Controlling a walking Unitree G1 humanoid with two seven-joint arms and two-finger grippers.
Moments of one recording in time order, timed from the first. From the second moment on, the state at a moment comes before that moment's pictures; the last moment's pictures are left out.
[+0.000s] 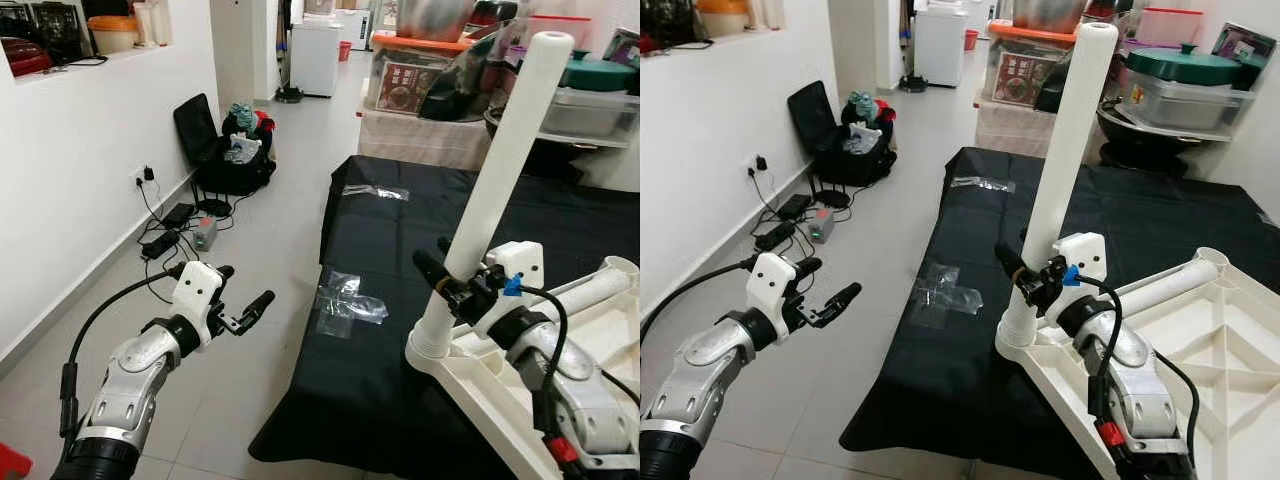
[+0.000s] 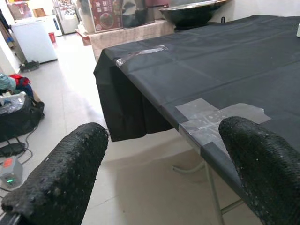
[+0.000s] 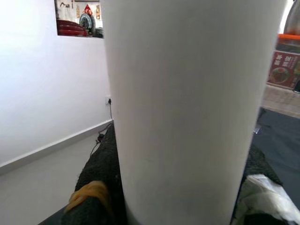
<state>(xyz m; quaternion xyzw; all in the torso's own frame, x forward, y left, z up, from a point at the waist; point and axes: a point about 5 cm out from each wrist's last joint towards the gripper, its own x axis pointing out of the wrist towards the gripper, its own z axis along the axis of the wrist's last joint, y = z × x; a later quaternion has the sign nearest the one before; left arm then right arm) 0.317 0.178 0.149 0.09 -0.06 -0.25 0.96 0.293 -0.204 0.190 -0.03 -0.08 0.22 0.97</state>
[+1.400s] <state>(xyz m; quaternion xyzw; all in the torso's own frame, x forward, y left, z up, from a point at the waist) 0.322 0.177 0.158 0.01 -0.06 -0.23 0.97 0.292 -0.189 0.174 -0.05 -0.04 0.22 0.97</state>
